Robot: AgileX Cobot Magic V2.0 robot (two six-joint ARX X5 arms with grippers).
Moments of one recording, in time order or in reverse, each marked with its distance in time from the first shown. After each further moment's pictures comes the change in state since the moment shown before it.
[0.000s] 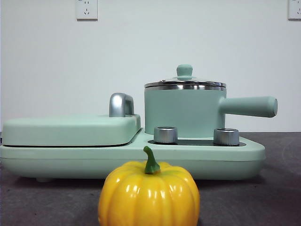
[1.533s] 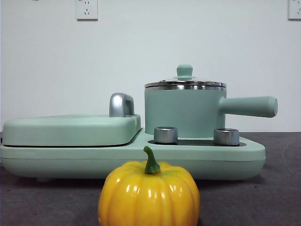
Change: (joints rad) left arm -0.255 0.742 0.806 -0.229 0.509 -0.026; right arm 0.035 0.492 0.847 -0.541 -0.600 0.090
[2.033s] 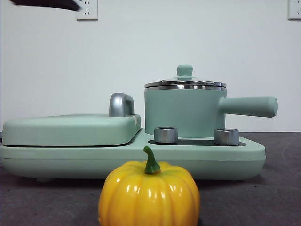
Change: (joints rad) left arm -0.172 0.251 0.122 0.094 -0.001 0.037; right arm 0.000 0.000 0.000 0.000 0.000 -0.001
